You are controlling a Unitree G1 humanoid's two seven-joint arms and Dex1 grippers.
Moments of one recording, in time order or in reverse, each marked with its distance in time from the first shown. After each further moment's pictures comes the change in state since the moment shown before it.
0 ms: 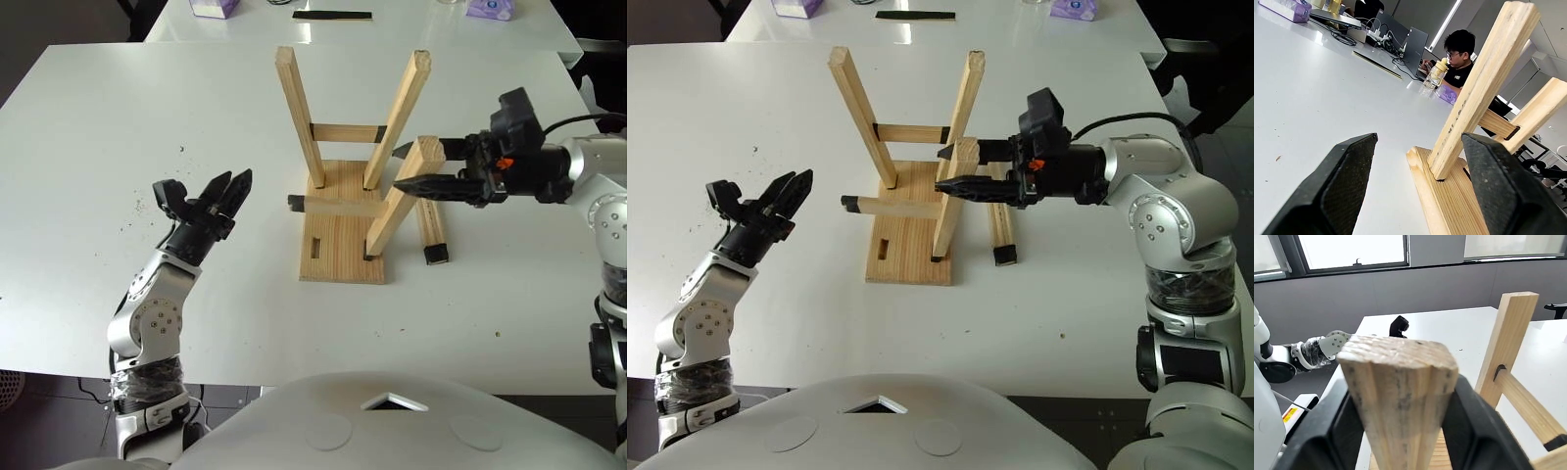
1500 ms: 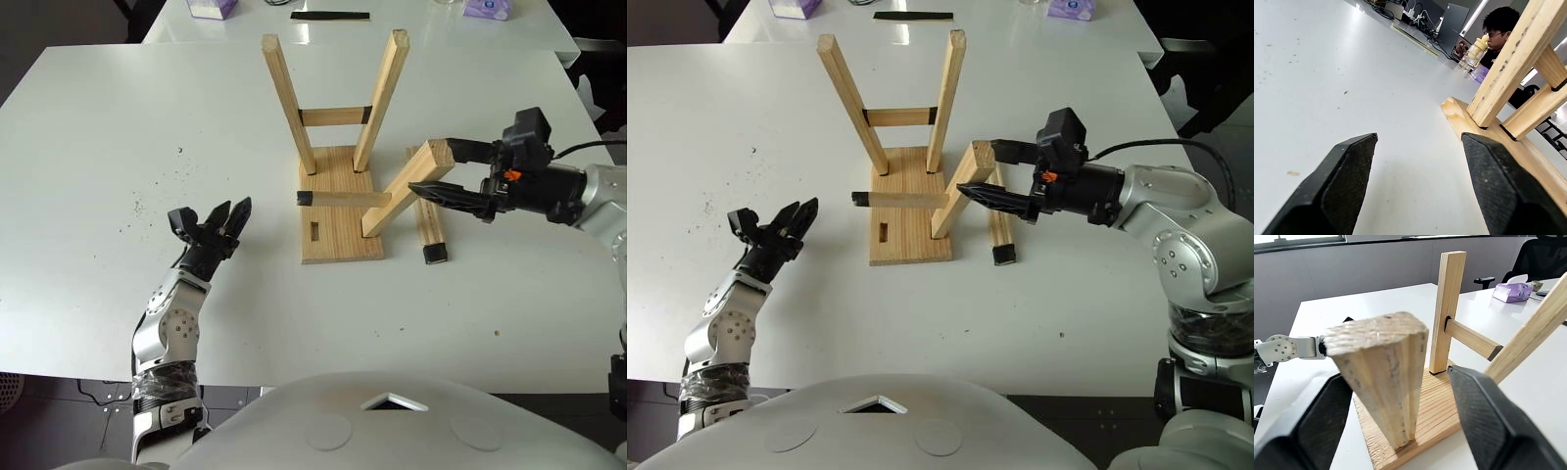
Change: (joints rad) left arm 0.023 -0.033 -0.005 0.272 0.147 -0.164 -0.044; right arm 0.198 -0.040 -0.186 -0.162 0.054 0.129 -0.278
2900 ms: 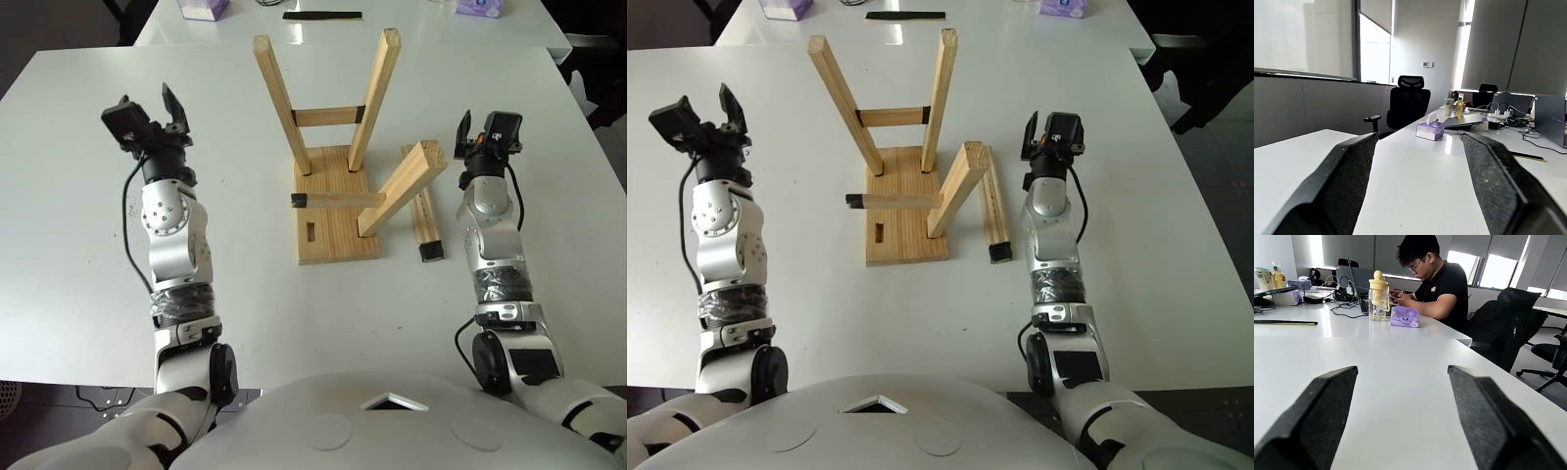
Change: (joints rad) left arm -0.454 -0.060 -0.017 0.074 0.544 -0.374 0.652; right arm -0.209 0.649 0.105 0.842 -0.842 -0.762 -1.132
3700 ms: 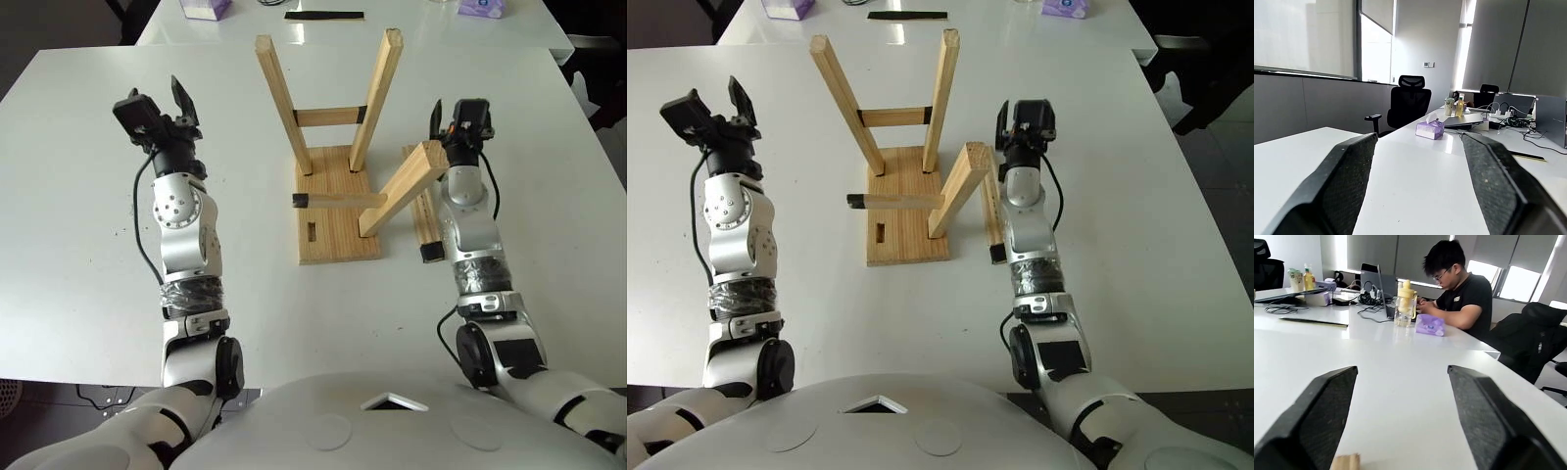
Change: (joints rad) left arm 0.001 -0.026 -0.021 0.002 0.002 0.012 0.025; right arm 0.036 0.086 0.069 -0.087 -0.083 0.110 0.060
